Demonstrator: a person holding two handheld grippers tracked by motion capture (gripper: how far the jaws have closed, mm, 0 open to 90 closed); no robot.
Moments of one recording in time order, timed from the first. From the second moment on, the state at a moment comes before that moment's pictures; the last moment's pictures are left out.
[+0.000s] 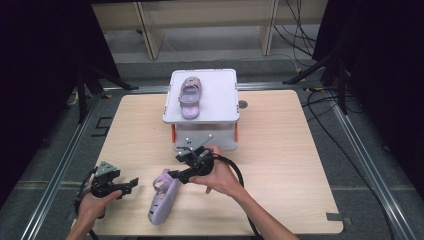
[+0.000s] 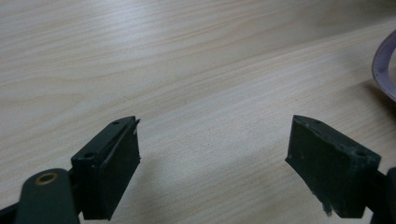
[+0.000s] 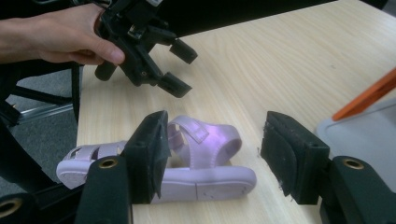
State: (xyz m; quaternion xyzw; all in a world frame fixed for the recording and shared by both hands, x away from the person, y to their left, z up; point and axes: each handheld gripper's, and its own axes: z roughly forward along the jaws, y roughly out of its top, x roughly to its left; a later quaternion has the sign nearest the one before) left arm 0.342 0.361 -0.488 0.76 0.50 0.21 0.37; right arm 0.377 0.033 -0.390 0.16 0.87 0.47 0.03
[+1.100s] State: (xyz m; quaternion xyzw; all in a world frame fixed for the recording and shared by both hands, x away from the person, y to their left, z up) left arm 0.340 0.361 -0.487 0.76 0.51 0.20 0.35; right arm 0.384 0.072 -0.420 0.13 0.89 0.44 0.00
